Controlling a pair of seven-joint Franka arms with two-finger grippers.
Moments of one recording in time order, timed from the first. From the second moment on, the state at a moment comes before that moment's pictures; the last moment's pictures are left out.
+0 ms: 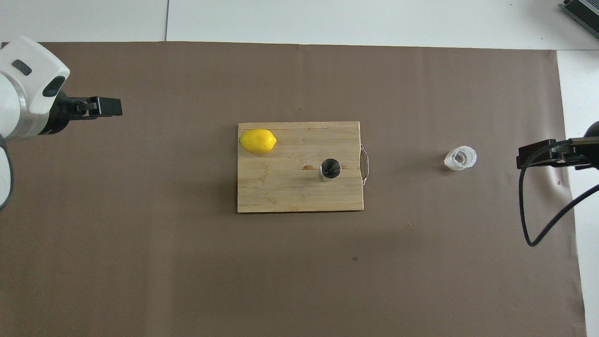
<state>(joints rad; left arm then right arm) 0.00 -0.01 -0.13 -1.78 0.04 2.03 -0.10 0.06 -0.07 -0.04 -1.61 -0.05 1.54 0.07</state>
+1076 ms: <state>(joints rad) 0.05 -0.01 -0.13 -1.52 -0.03 1.49 -0.09 0.06 -0.16 -0.05 -1.81 -0.02 1.70 -0.02</state>
